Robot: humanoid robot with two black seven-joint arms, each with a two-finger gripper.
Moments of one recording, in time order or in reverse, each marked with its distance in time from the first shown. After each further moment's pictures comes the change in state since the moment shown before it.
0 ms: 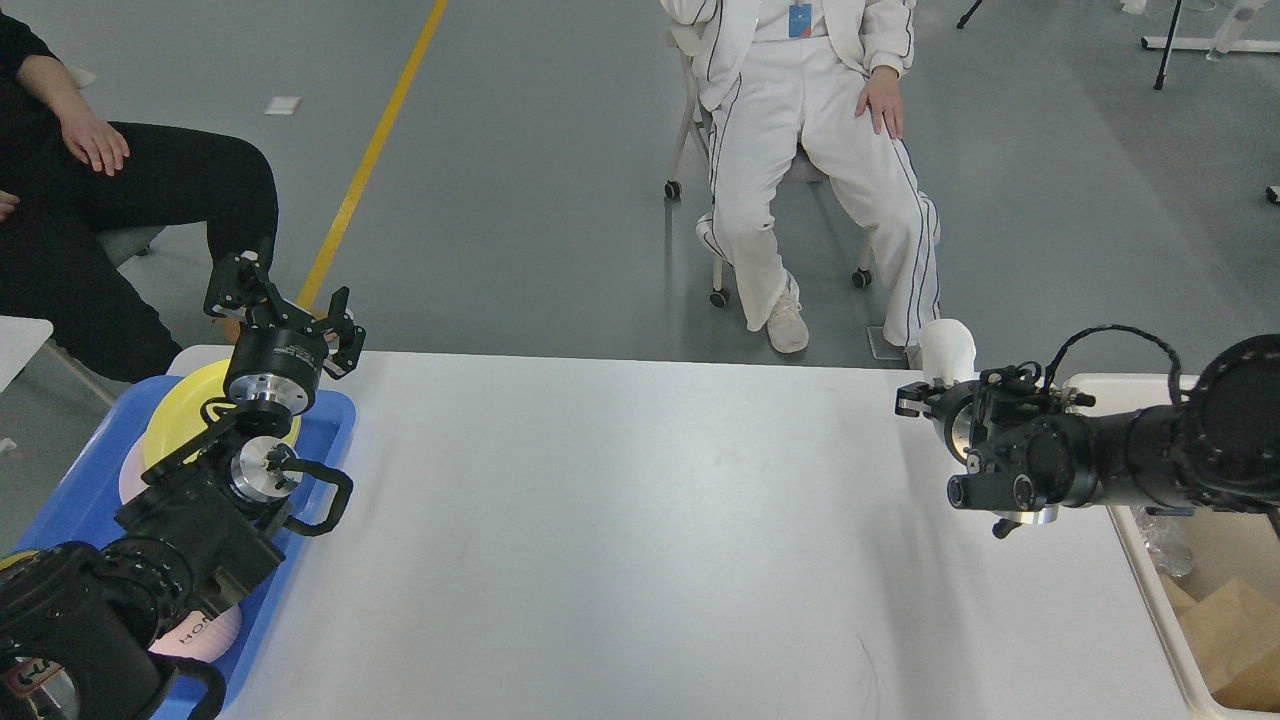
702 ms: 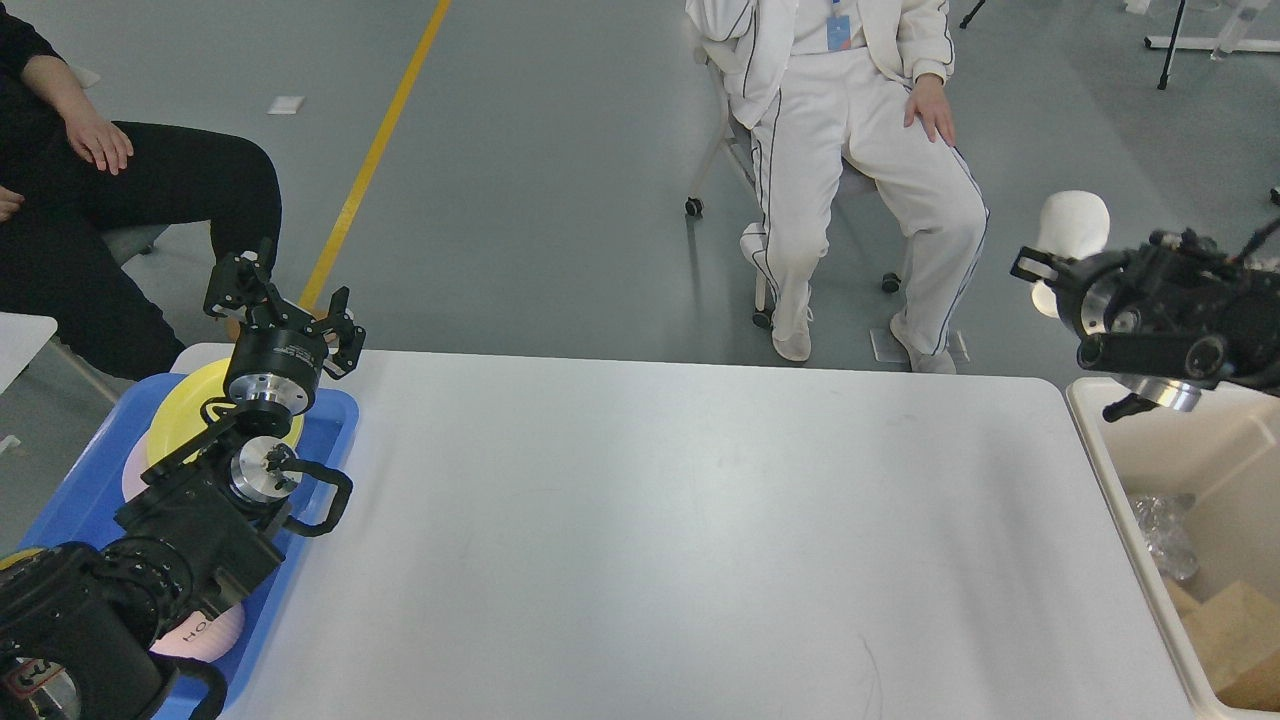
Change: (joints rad) left arm 0.000 0.000 0.000 0.000 0.000 0.000 0.000; right arm 0.140 -0.302 0.126 0.042 0.040 0.041 -0.006
